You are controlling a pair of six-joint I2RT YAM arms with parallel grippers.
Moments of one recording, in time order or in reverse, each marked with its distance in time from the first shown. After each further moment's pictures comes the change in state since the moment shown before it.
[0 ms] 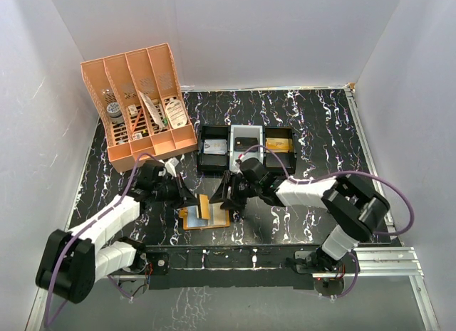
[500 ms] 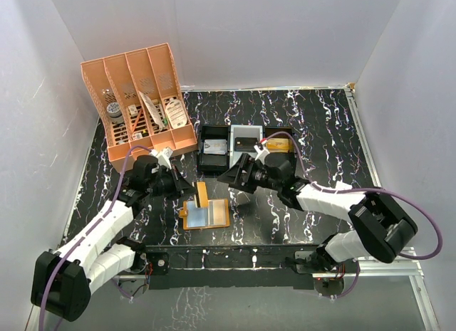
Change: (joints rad) left arm 0.001 -0.167 0.082 -0.084 -0.098 0.031; right arm -0.092 -0.248 -0.137 0.211 0.113 -0.039
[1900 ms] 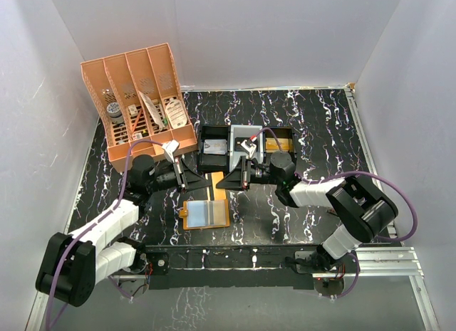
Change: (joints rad) left arm 0.026 0.125 -0.132 0.734 0.412 -0.371; right arm -0.094 0.190 -0.017 0.576 -0.520 0.186
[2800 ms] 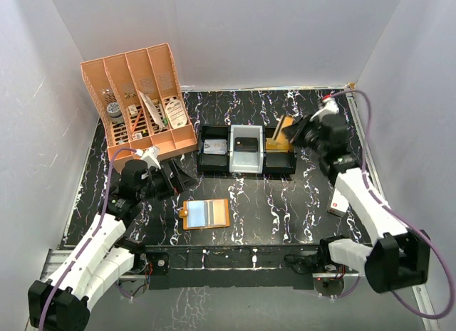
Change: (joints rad) left arm 0.006 -0.306 0.126 -0.757 -0.513 0.352; right arm -0.377 -0.463 0.268 -1.019 0.629 -0.694
